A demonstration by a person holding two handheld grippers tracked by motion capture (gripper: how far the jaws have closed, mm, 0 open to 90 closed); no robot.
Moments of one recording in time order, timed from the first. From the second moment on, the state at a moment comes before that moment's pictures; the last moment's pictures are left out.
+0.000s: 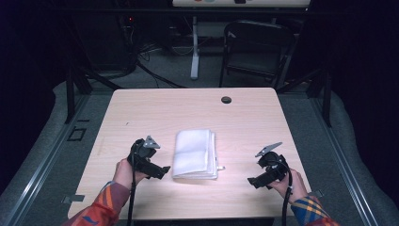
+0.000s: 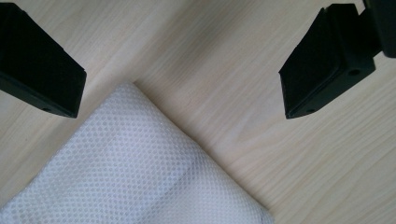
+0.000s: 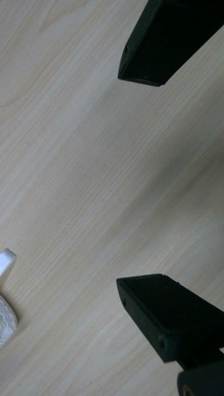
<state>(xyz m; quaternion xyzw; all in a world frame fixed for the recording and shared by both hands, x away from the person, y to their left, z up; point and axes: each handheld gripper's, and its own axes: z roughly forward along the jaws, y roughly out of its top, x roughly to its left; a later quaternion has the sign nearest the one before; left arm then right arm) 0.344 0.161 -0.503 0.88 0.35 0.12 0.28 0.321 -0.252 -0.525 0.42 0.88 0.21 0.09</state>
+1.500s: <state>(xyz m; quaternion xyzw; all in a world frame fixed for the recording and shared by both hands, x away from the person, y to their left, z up) 0.354 0.068 -0.528 0.94 0.23 0.09 0.25 0.320 -0.247 -0.527 0.41 0.88 0.21 0.08</state>
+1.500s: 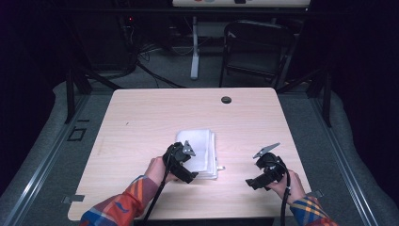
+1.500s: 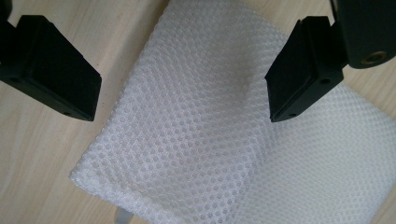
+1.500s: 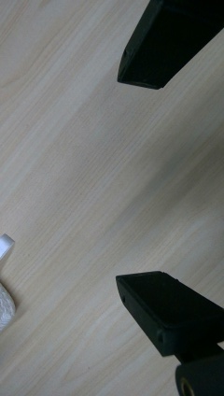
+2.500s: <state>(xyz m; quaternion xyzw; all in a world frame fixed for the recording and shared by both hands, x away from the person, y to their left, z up) 0.352 0.054 -0.548 0.96 0.18 0.10 0.20 0.318 -0.238 -0.531 0.39 0.90 0.20 0.06</state>
